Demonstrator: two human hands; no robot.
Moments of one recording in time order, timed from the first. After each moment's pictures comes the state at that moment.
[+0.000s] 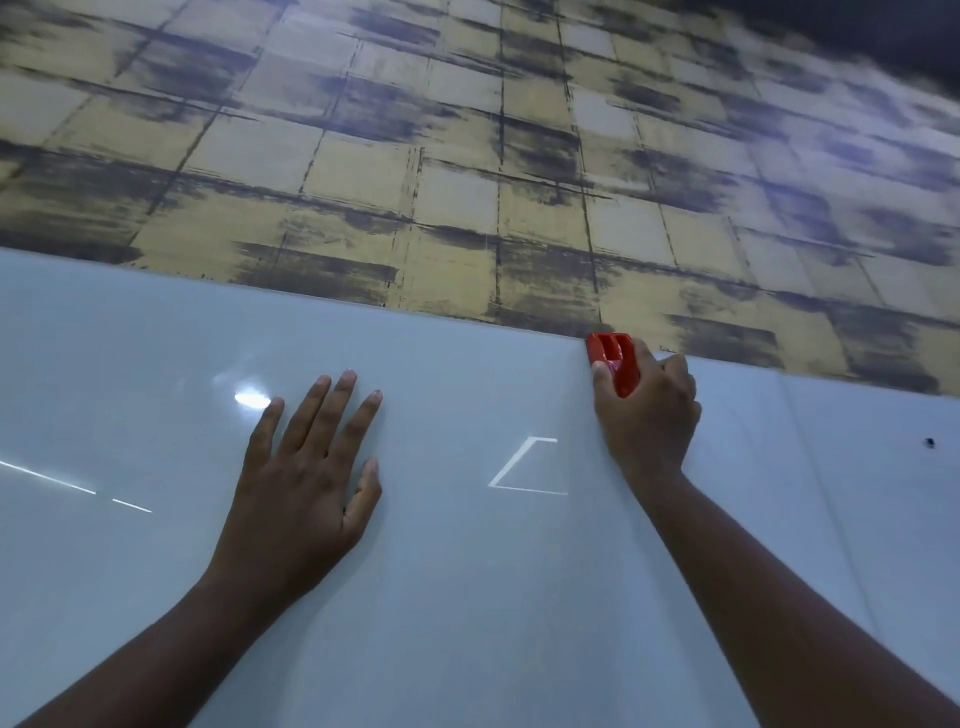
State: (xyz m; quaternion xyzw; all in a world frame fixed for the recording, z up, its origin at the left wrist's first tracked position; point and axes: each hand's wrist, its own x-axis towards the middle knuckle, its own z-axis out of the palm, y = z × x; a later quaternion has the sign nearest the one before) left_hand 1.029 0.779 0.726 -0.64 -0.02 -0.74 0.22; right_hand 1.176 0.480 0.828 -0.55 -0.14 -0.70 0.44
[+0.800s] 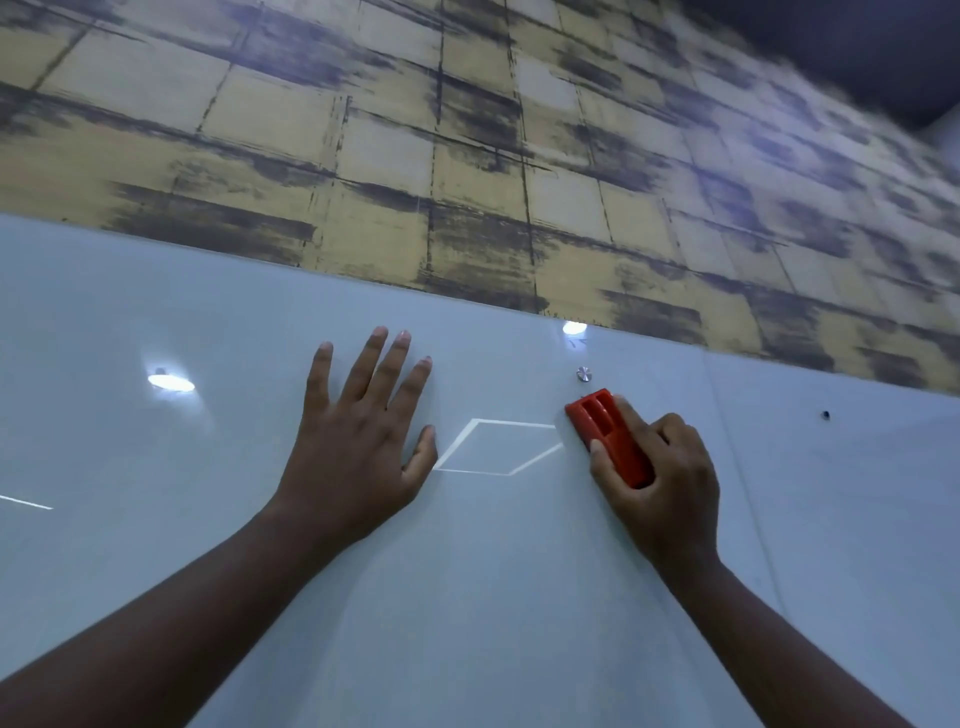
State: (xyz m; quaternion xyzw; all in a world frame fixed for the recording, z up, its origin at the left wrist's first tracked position) left_hand 1.087 0.690 0.762 -0.65 0.02 -0.72 0.25; right_hand 1.220 0.398 0.725 -0.53 -0.23 -0.75 0.31
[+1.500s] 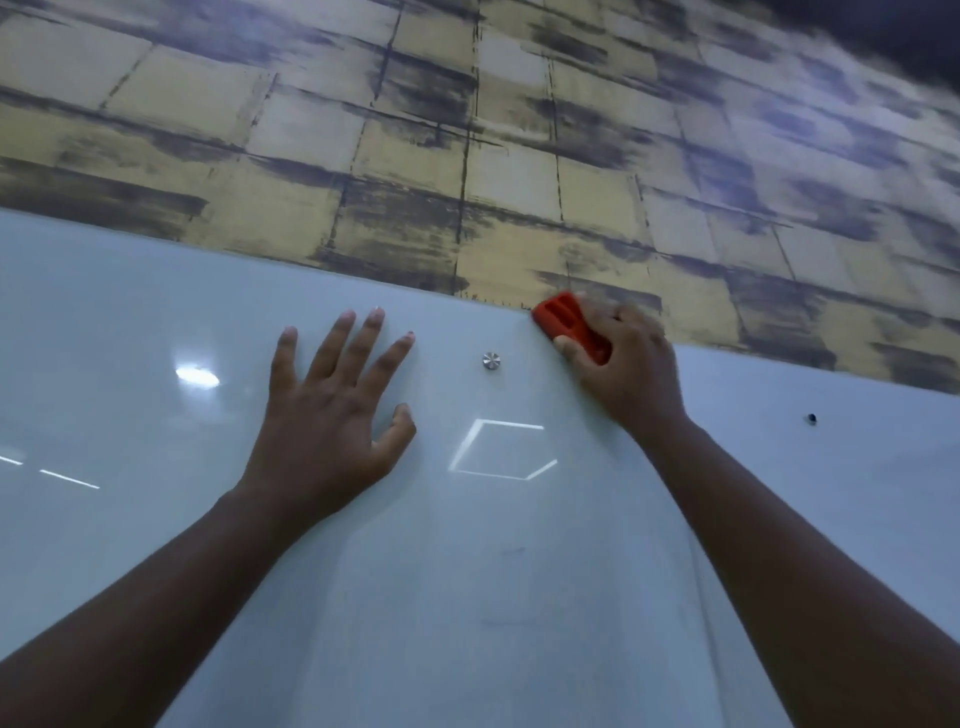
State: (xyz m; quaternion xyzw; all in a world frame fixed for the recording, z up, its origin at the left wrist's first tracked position) left_hand 1.142 0.604 0.773 -0.66 -0.02 -0.72 0.21; right_hand 1.269 0.312 0.853 -0.57 -0.32 -0.70 0.29
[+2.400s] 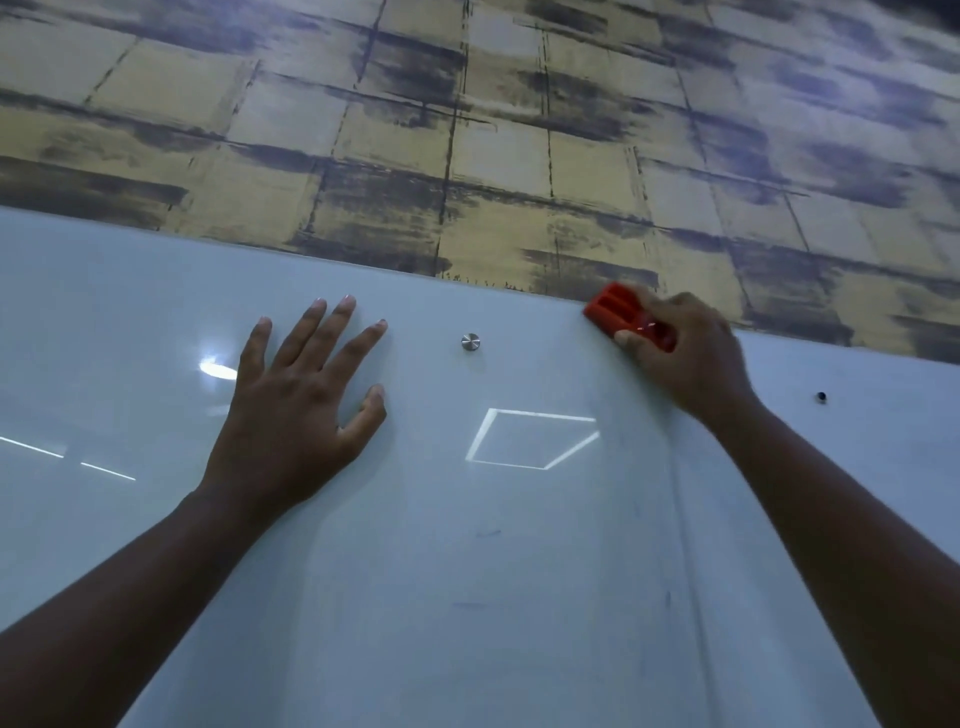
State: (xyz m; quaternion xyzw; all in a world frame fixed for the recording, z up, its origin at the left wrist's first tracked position) left_hand 1.139 0.599 0.767 -0.66 -0.02 -0.73 0.17; right_hand 1.311 0.244 0.854 -0.61 -0.32 -0.65 0.32
